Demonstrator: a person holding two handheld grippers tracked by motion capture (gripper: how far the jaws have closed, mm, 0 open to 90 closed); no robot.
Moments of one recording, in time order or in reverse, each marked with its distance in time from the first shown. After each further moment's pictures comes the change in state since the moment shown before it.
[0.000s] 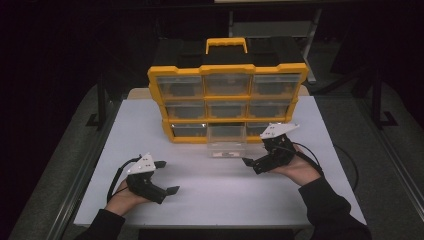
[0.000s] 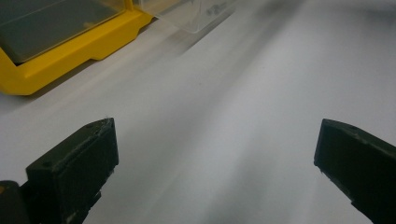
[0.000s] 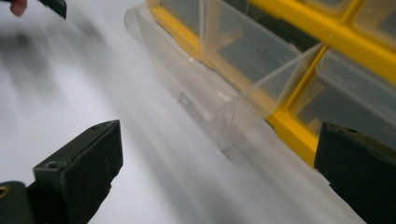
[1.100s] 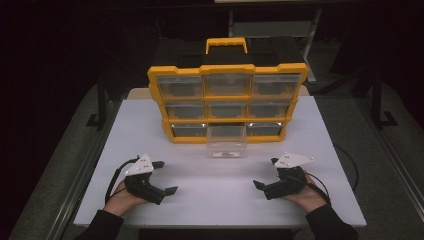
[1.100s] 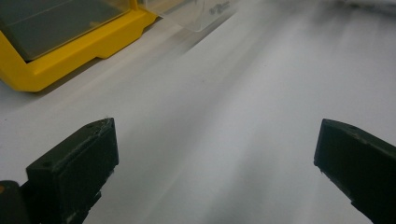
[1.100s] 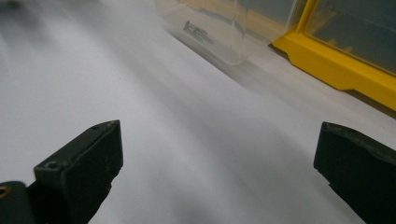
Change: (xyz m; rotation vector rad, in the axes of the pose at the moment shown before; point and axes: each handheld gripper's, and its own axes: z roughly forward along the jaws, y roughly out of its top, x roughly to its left) left arm 0.000 -0.003 -0.004 -0.001 0.012 0.003; right arm 0.016 -0.082 -0.003 -0.058 -0.023 0.066
